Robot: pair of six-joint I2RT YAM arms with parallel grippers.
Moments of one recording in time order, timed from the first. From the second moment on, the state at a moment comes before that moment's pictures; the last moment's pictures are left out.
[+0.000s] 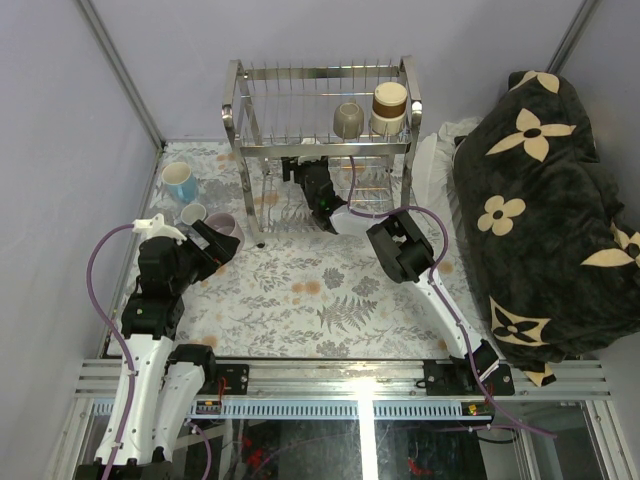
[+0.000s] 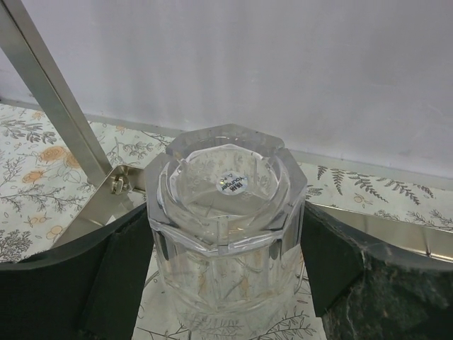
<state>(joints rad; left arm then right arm) -0.01 0.59 0.66 -0.53 0.18 -0.69 0.69 2.65 1.98 0.75 0.38 0.00</state>
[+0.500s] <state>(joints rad) -0.01 0.59 0.66 -0.53 0.18 -0.69 0.69 2.63 1.88 0.88 0.35 0.00</state>
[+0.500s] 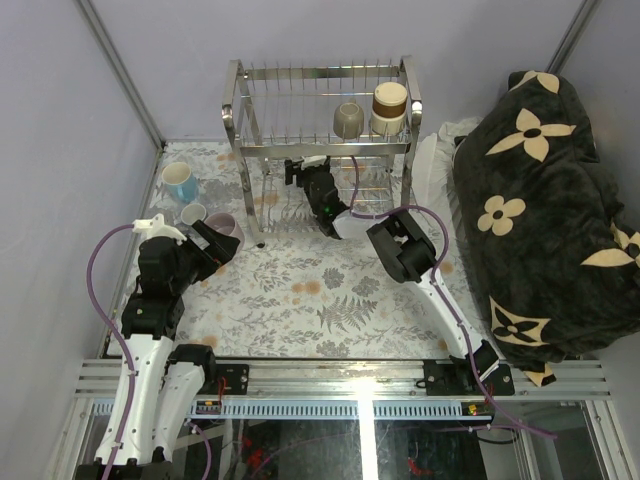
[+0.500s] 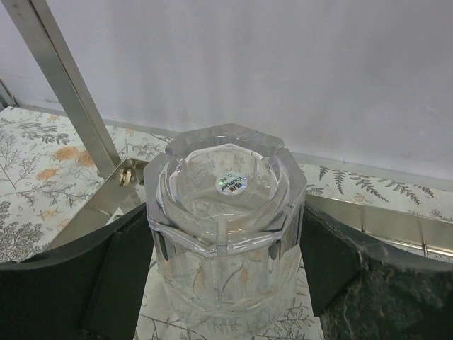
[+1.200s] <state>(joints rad) -0.01 0.58 0.66 -0.53 0.18 -0.69 0.71 2.33 1.50 0.89 0.30 0.02</state>
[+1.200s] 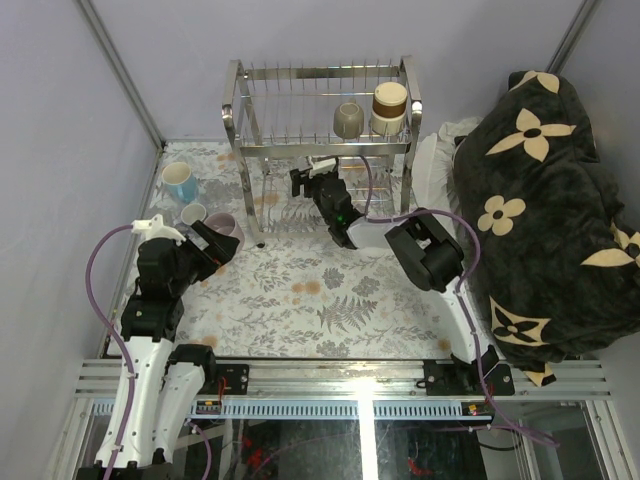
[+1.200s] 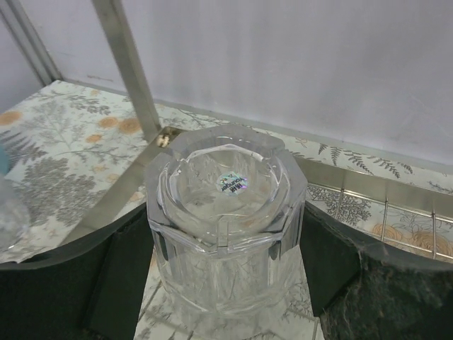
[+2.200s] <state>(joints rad) -0.01 0.47 0.62 -0.46 0.35 -0.80 0.86 1.39 0.73 0.91 0.23 0.50</state>
